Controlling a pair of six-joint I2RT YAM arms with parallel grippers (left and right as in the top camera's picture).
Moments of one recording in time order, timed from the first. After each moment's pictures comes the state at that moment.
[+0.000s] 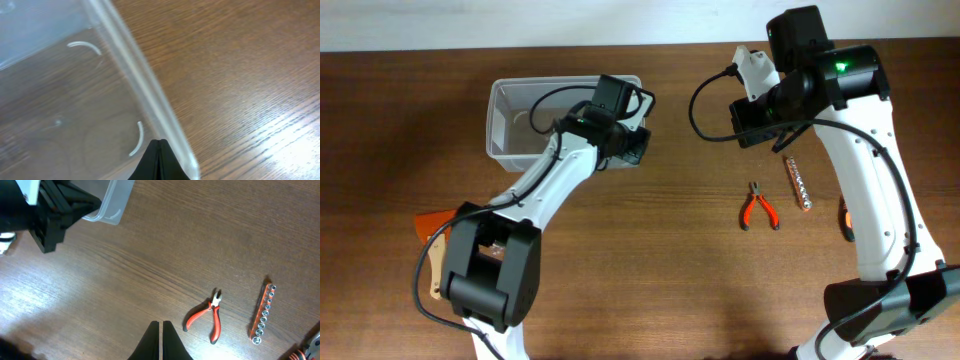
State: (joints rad) left arm -0.41 1.99 1.53 -0.53 0.13 0.04; right arm 0.19 1.82 2.03 -1.43 -0.21 -0.14
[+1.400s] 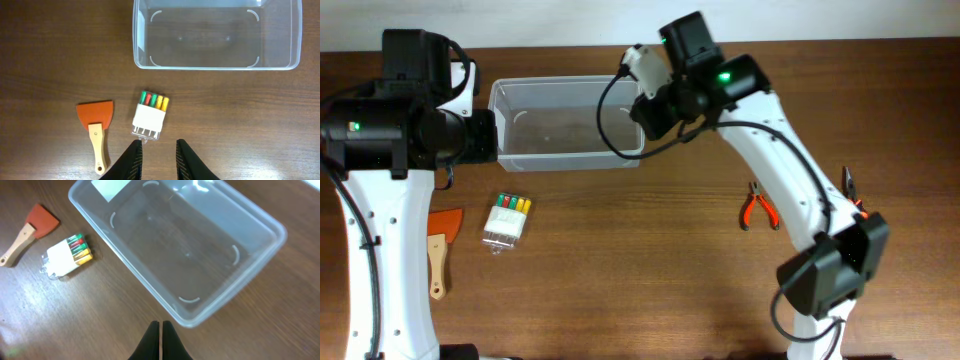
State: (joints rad) left arm -0.02 1.59 2.00 -1.50 -0.07 -0.03; right arm 0.46 2.04 2.06 -1.01 -0.38 -0.22
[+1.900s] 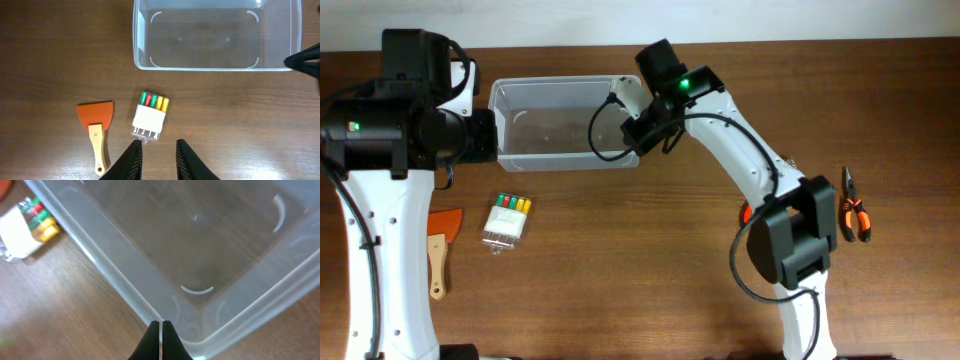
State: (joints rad) left arm -0.02 1.59 2.00 -1.50 -0.07 -0.03; right arm 0.47 2.24 2.06 -1.01 -0.39 -0.22
